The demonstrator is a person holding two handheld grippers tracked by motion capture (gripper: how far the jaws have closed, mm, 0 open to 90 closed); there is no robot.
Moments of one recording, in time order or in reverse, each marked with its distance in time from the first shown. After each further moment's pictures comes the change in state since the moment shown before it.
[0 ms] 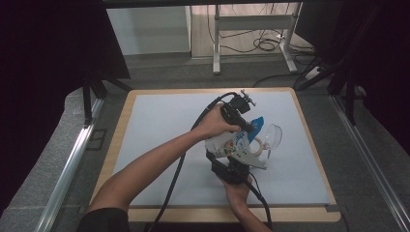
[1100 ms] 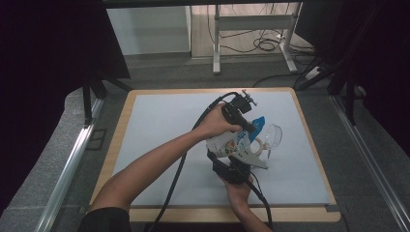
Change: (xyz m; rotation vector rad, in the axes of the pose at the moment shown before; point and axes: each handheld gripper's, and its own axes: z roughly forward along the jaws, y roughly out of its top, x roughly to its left) left arm -0.001 0.004 0.002 -0.001 0.001 0.005; right arm -0.003 0.001 -0.002 -0.004 -0.001 0.009
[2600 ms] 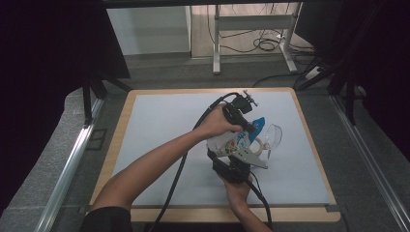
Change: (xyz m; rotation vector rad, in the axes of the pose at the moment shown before) left arm 0.003 0.002 0.005 0.014 0.000 0.000; right arm -0.001 0.000 0.002 -0.004 -0.010 0.014
